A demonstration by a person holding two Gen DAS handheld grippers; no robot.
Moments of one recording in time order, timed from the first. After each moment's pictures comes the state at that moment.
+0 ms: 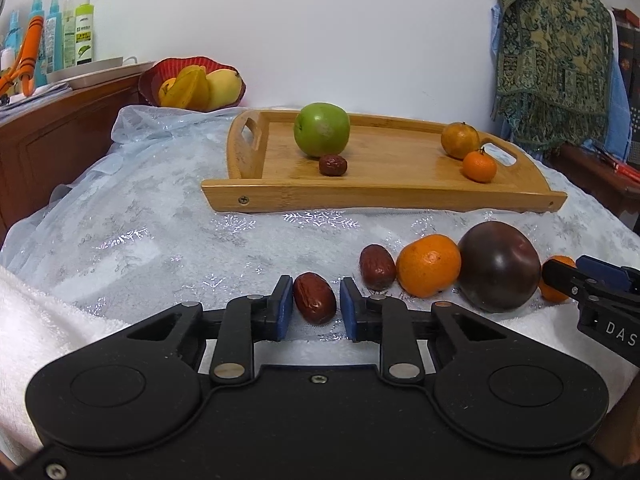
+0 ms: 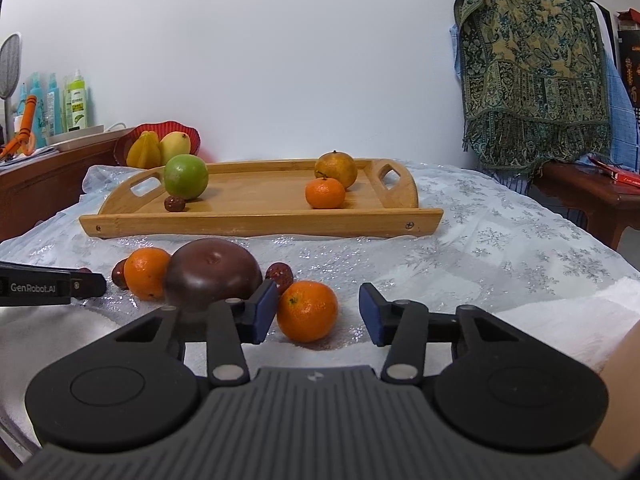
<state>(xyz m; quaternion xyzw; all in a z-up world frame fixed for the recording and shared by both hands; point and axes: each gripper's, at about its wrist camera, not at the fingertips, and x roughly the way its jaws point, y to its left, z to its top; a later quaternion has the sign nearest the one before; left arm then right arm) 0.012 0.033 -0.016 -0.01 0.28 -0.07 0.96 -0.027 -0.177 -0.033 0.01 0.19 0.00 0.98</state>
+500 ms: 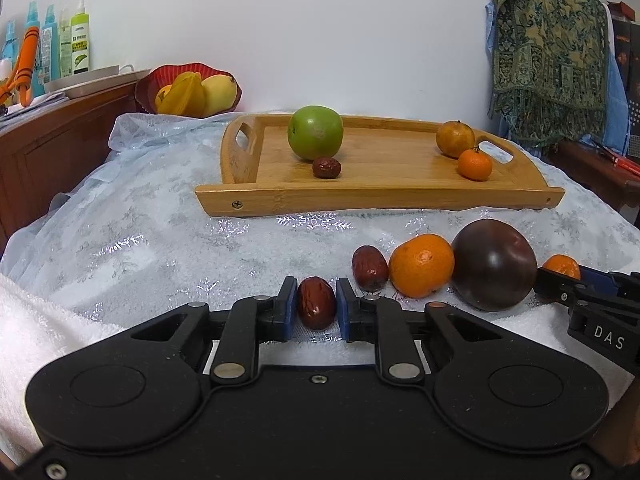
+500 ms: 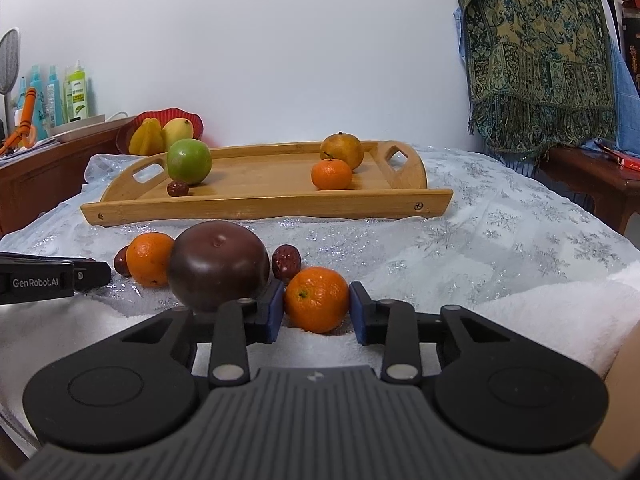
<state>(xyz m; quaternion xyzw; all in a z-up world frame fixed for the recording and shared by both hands) 0.011 0.028 -0.015 0.00 0.28 -0.07 0.96 -0.023 -0.176 -0.038 0.02 0.22 0.00 0.98</state>
